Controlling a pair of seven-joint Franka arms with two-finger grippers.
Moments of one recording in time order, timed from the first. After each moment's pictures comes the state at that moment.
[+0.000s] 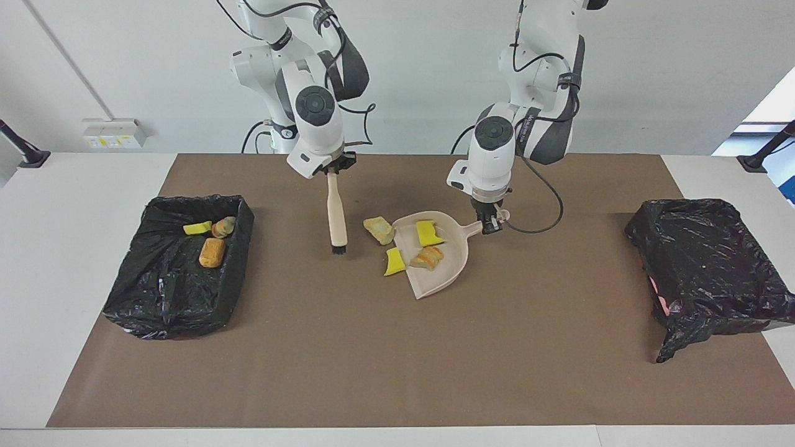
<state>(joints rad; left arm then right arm) -0.54 0.14 0.01 -2.05 0.14 2.06 0.79 0.26 -0.06 0.18 -2.19 0.10 1.73 0.27</state>
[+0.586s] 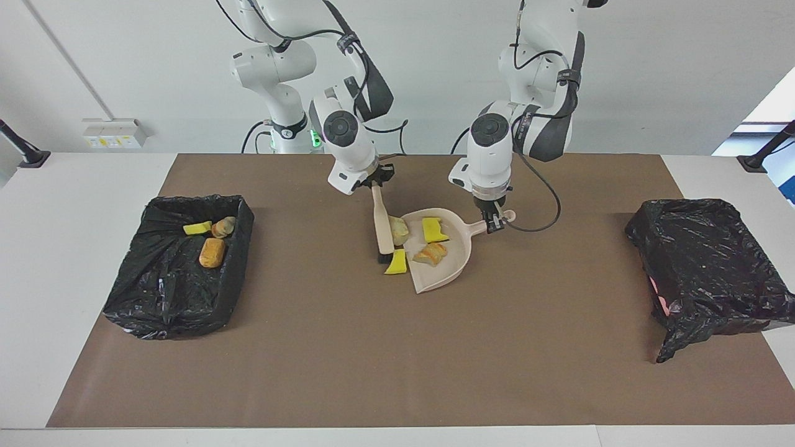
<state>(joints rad) -0.54 0.12 0.01 -2.08 0.18 2.06 0.82 0.36 0.04 0.18 -2.22 0.45 1.99 0.20</state>
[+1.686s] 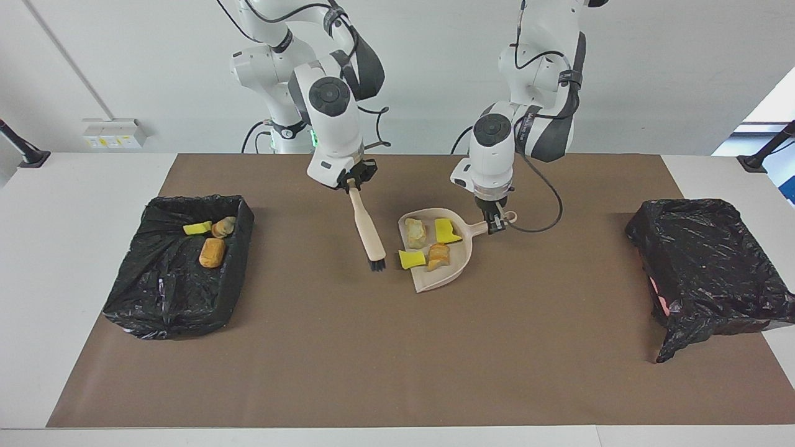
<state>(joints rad) -0.54 0.11 0.01 -2.09 0.18 2.08 0.83 0.30 0.13 0.17 -1.95 0.08 1.87 0.13</state>
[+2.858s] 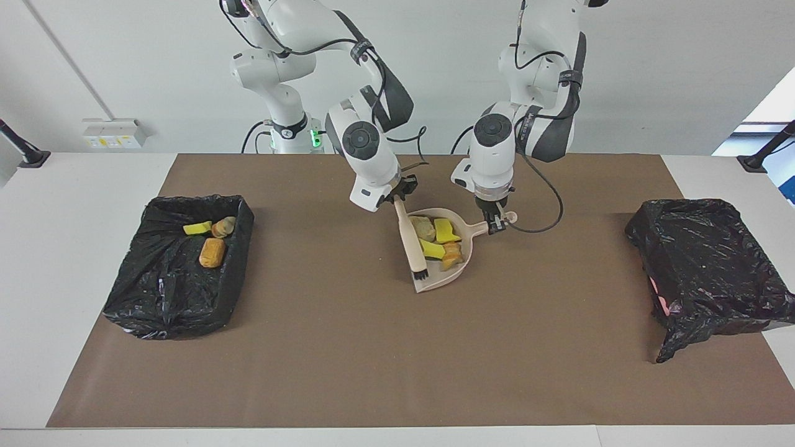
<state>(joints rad) -0.51 0.11 0.02 -2.09 0.18 2.09 0.88 0.37 0.09 0.16 -1.90 0.25 1.74 0.26</state>
